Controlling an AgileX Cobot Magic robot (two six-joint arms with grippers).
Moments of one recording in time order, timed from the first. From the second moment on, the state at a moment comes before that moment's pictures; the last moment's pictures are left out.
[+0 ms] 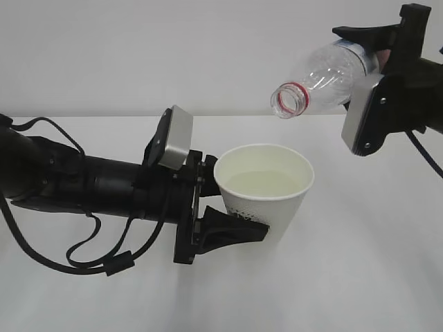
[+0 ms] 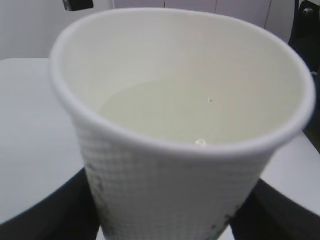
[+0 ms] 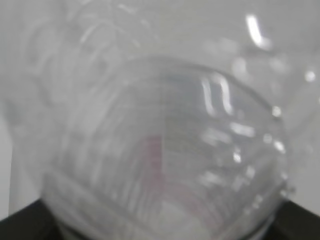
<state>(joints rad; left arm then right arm) -0.51 2.00 -0.92 1.27 -1.13 -0.57 0.12 1.56 -0.70 -0.55 -0.83 -1.14</state>
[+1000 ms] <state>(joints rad) -0.51 2.00 -0.92 1.26 -1.13 -0.57 0.12 1.56 -0.70 -0.55 -0.83 -0.77</state>
